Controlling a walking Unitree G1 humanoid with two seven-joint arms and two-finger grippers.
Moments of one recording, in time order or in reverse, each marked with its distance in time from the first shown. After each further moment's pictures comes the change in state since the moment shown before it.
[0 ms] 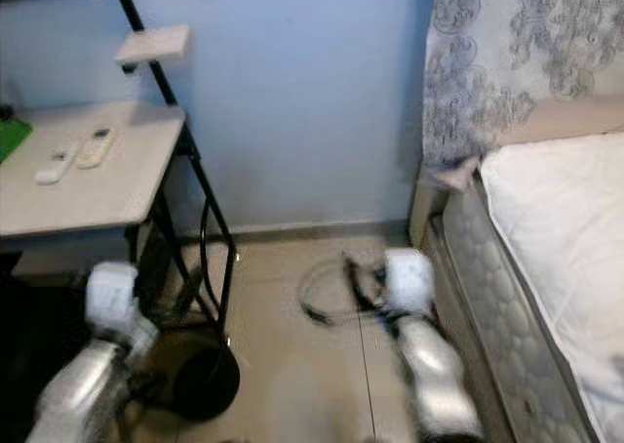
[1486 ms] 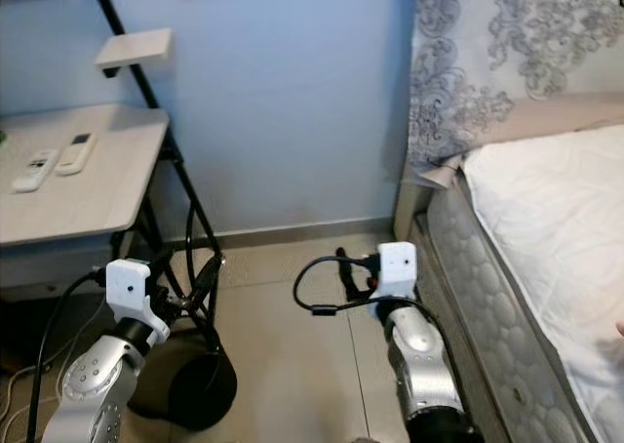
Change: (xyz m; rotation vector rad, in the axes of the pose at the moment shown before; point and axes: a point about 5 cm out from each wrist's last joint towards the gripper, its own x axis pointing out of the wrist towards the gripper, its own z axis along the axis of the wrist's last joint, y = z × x) left arm 0.030 -0.018 0.014 -0.083 -0.061 -0.019; right arm 0.028 0.024 0.018 0.015 -0.032 0.051
